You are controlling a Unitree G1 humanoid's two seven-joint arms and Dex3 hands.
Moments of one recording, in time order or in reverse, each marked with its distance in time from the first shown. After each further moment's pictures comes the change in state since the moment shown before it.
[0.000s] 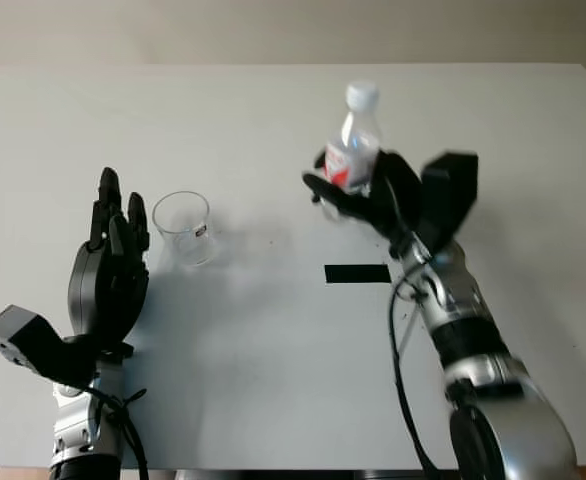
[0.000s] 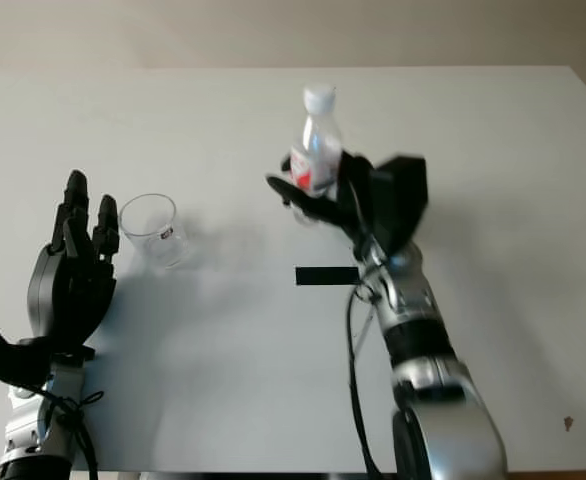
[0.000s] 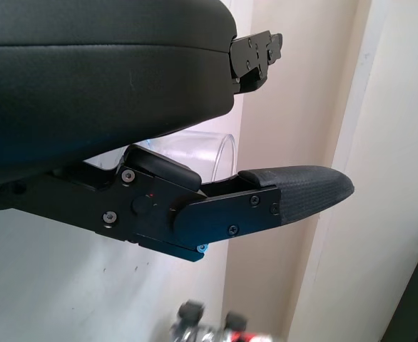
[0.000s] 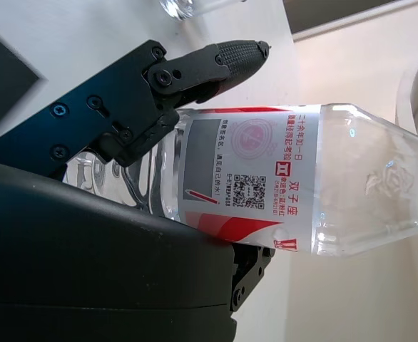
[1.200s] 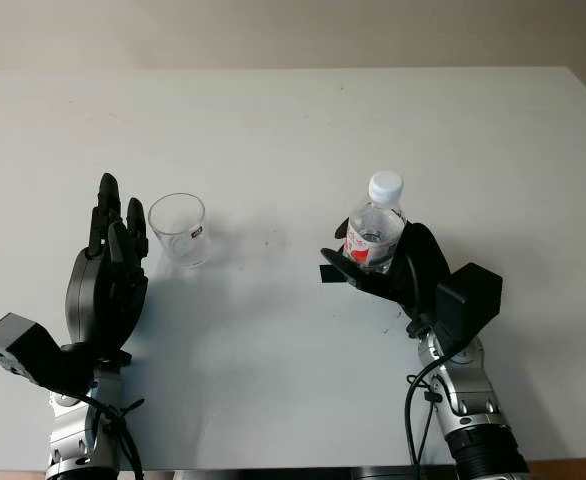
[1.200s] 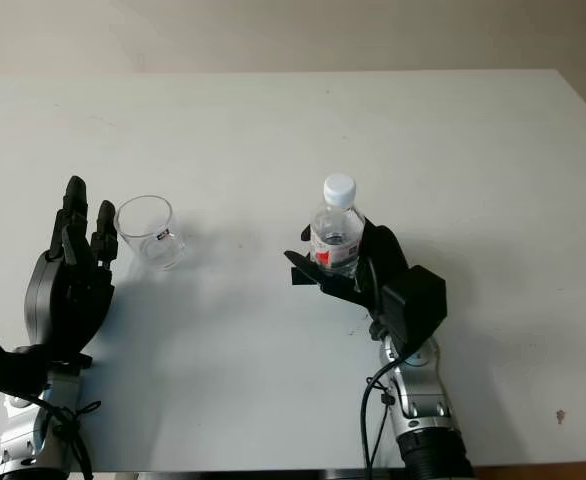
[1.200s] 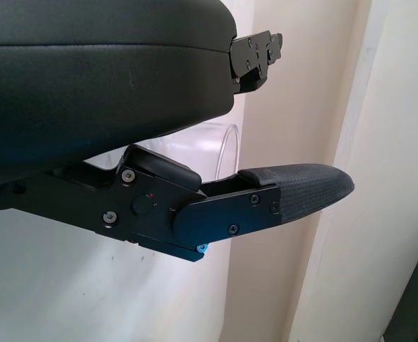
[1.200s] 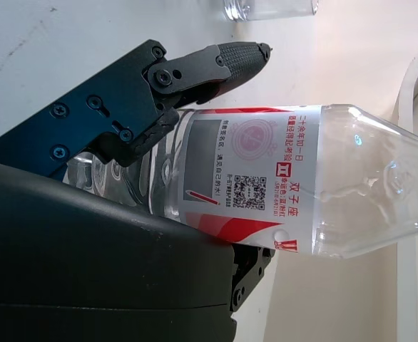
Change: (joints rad) left arm 0.053 0.007 -0.013 -0.068 0.010 0.022 0.030; right arm 0.277 0.057 0.073 -0.082 -0.144 -0.322 -0.129
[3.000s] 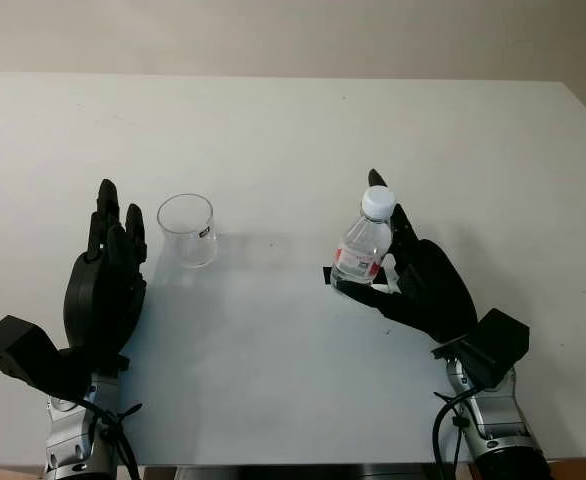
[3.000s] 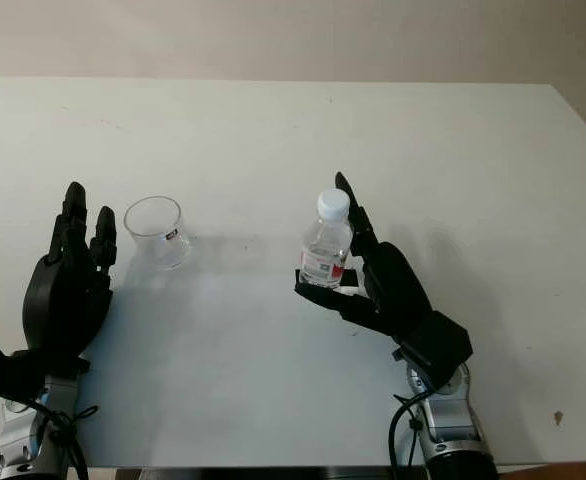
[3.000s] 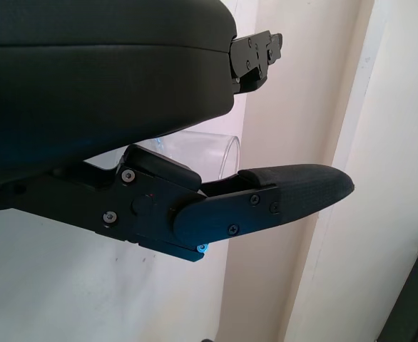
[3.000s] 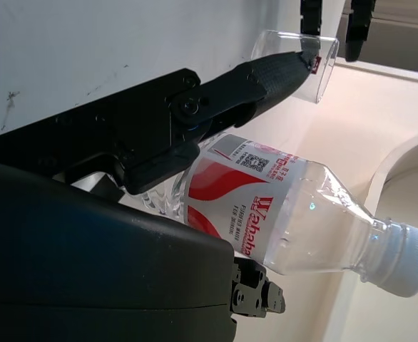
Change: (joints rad) left arm 0.019 0.004 0.004 -0.022 -0.003 0.029 0.001; right arm 0.104 -0.132 0.013 -0.020 -0.030 -0.271 0.146
